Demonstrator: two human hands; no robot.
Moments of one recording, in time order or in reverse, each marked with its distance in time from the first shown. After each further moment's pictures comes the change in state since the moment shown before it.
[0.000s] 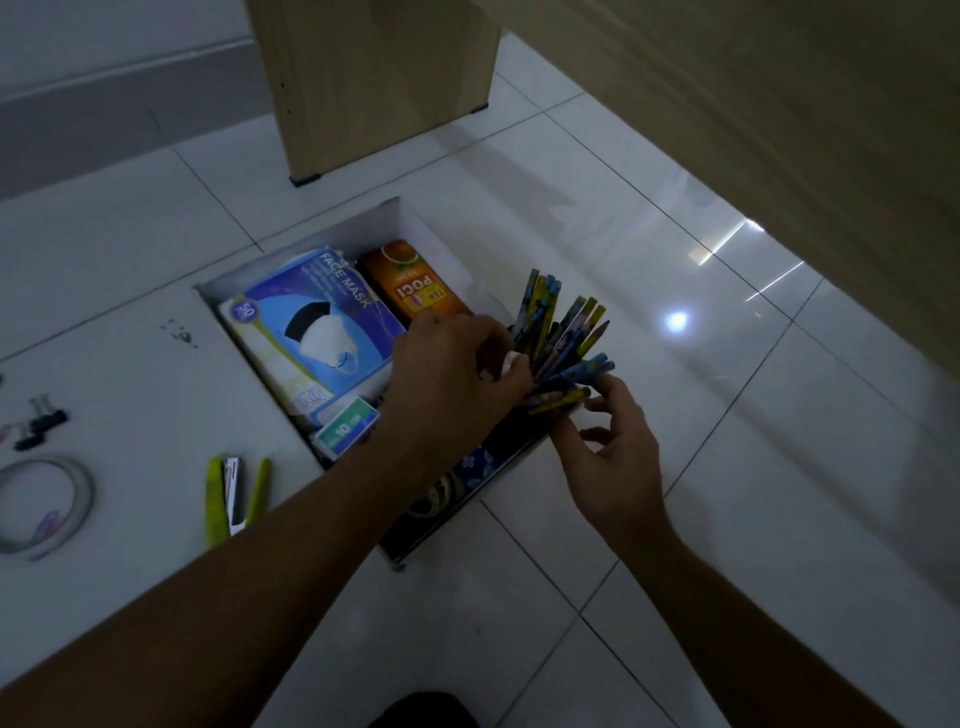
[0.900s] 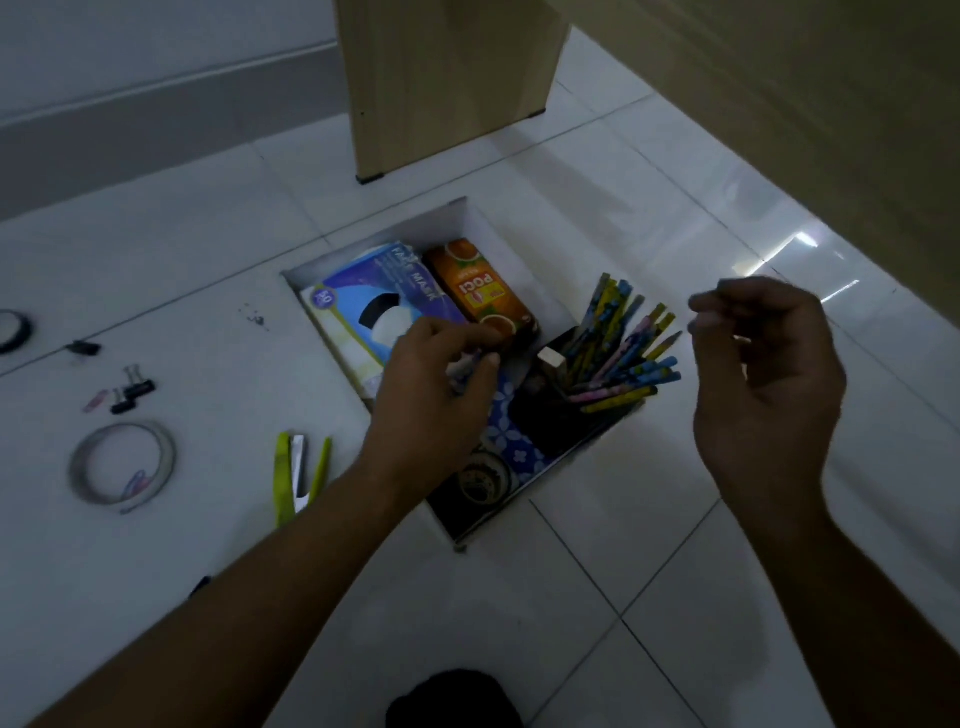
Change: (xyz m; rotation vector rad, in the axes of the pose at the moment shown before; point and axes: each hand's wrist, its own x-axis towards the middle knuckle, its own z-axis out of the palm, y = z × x) left_hand -0.035 -0.031 -0.041 -0.083 0.116 -0.115; right_hand 0.022 -0.075 -0.038 0.154 0.237 -0.353
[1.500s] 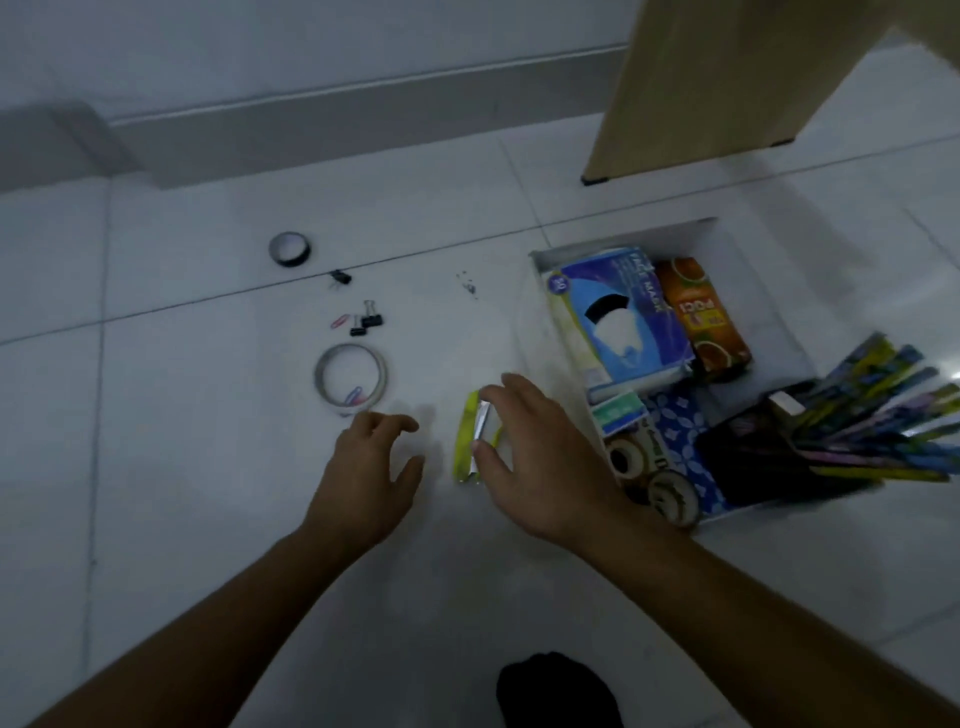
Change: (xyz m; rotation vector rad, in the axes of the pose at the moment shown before) left_hand -0.128 -0.135 -0.130 0.408 -0.014 -0.492; right_hand -0.119 -0.058 0.189 -0.263 -1.150 -0.164
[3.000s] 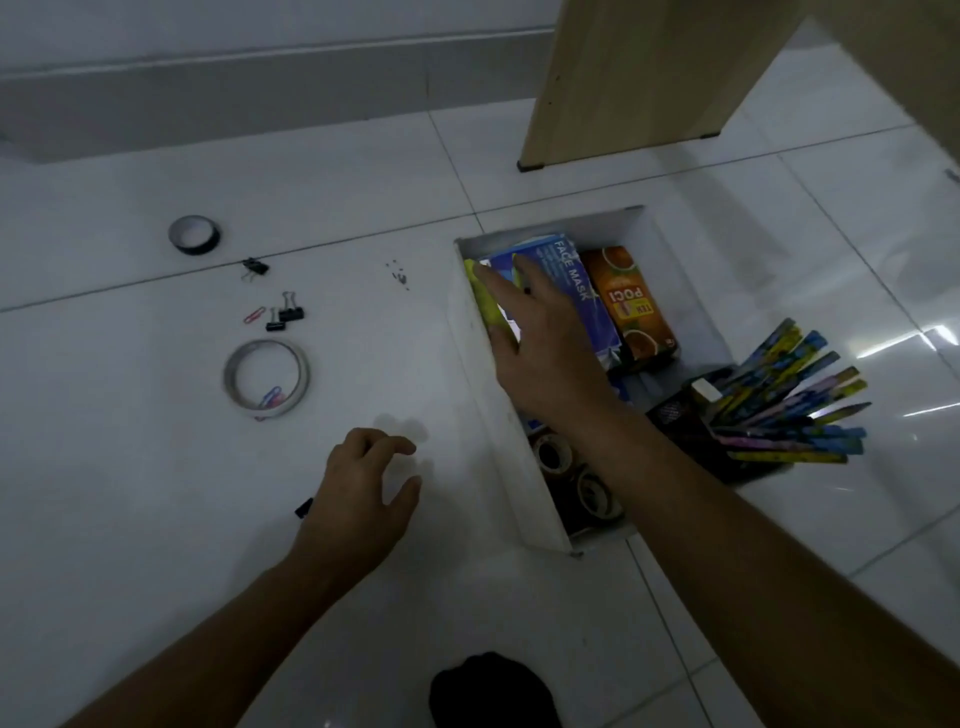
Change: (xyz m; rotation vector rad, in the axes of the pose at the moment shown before) left_hand -0.003 0.032 0.050 -0.097 -0.010 0.106; right_hand 0.054 0.045 -0.060 -0.011 0.271 -0.004
